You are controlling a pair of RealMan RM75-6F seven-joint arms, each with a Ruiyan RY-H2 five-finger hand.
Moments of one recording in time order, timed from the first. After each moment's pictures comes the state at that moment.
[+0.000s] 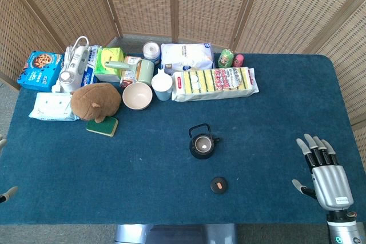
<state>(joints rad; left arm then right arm) 0.04 -0.84 0.05 -1.81 1.65 1.61 -0.24 0.04 -1.13 0.03 -1.73 -1.65 1.56 -0.19</state>
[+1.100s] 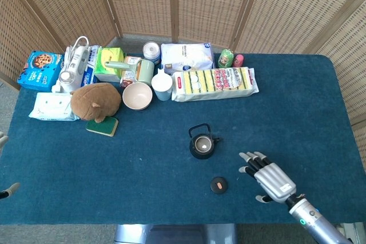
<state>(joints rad) 0.02 -0.85 0.03 -1.85 1.58 1.57 -0.18 0.35 -1.13 -0.06 -1.71 -1.76 1.04 -0.09</state>
